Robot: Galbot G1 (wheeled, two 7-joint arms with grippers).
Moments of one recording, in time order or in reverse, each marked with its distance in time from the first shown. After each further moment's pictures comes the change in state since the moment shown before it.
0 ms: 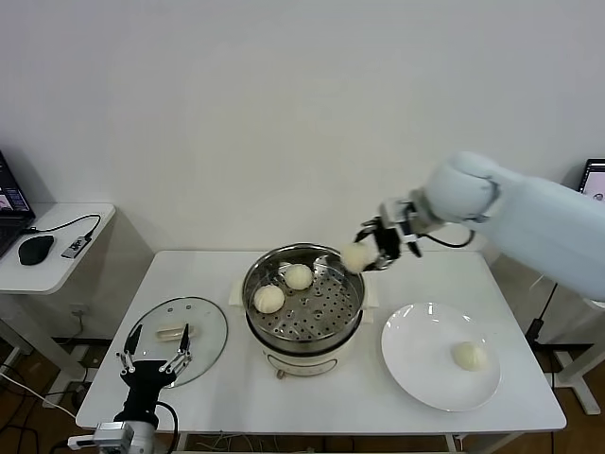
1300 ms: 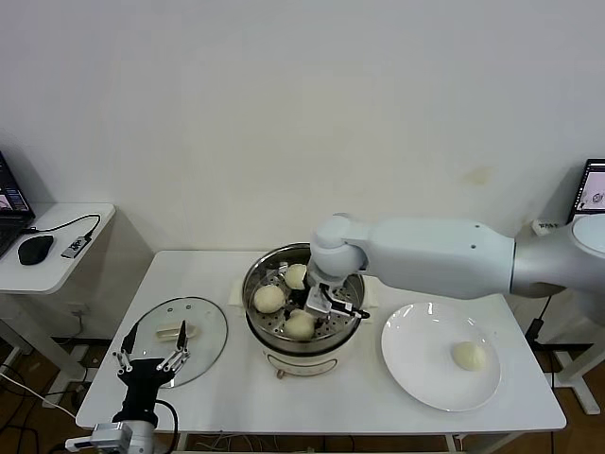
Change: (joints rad) left arm -0.001 -0.025 -0.002 -0.007 -0.002 -0.007 -0.006; right arm -0.021 0.291 -0.242 -0.094 -0.343 0.534 0.013
